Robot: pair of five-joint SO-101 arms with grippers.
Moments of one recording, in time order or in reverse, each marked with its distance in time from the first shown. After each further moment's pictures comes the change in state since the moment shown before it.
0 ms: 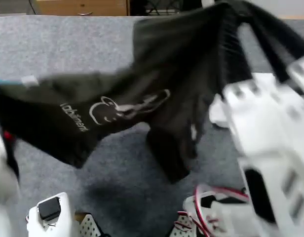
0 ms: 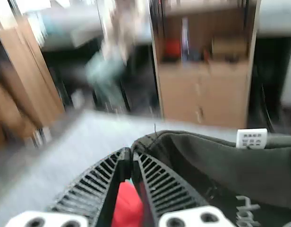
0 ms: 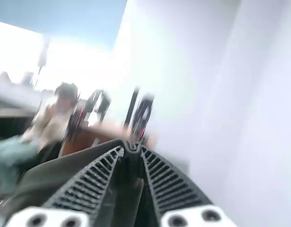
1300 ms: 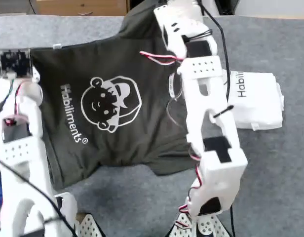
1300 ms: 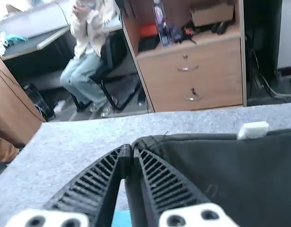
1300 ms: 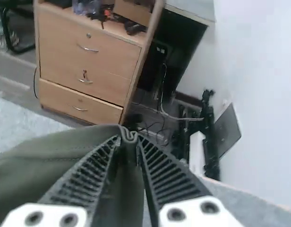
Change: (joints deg) left arm 6.6 16.0 75.5 -90.2 -7.5; right arm 6.8 40.6 49.8 -54.5 -1.1
